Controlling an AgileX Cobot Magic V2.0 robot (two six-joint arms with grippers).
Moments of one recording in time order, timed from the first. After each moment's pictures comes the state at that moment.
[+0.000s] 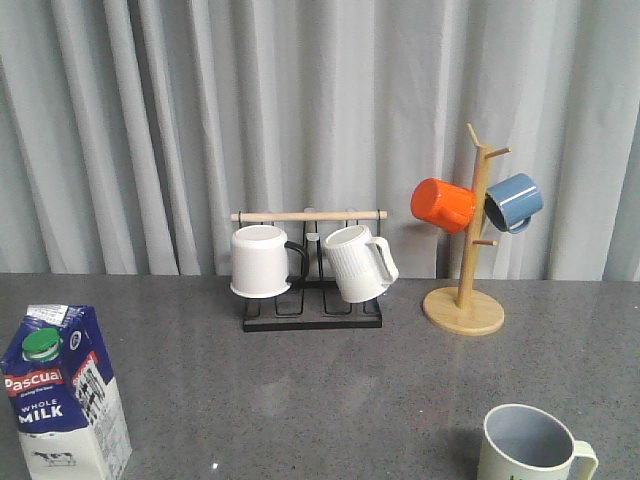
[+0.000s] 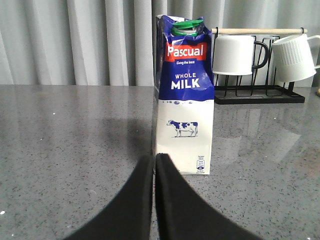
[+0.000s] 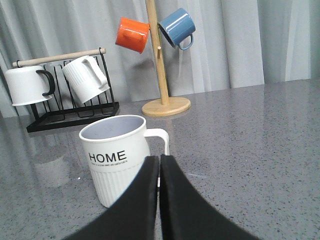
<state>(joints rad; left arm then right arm) 0.02 -0.01 0.03 -0.17 0.10 0.14 0.02 -0.01 0.03 0.11 0.05 0.06</state>
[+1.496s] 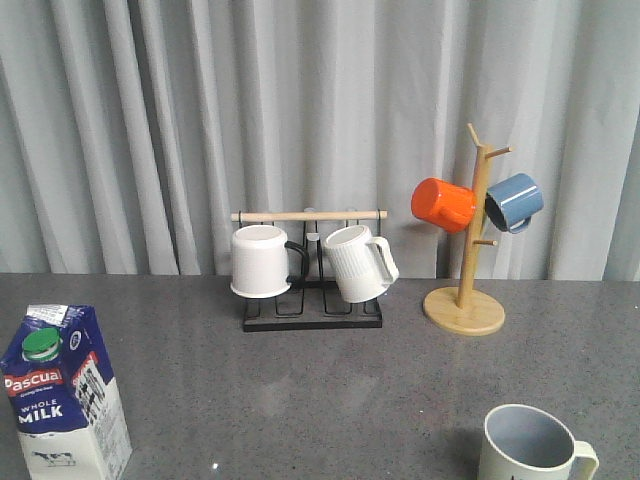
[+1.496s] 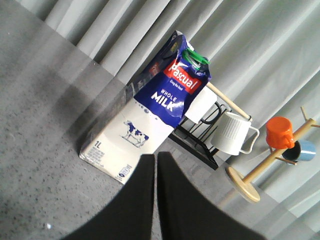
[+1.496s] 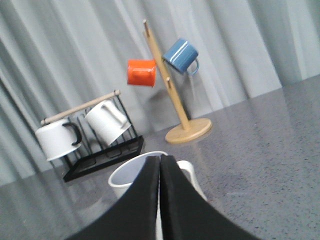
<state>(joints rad) 0.02 -0.01 0.02 -0.77 0.09 0.03 0.02 -0.01 -0.05 0.24 0.05 0.16</state>
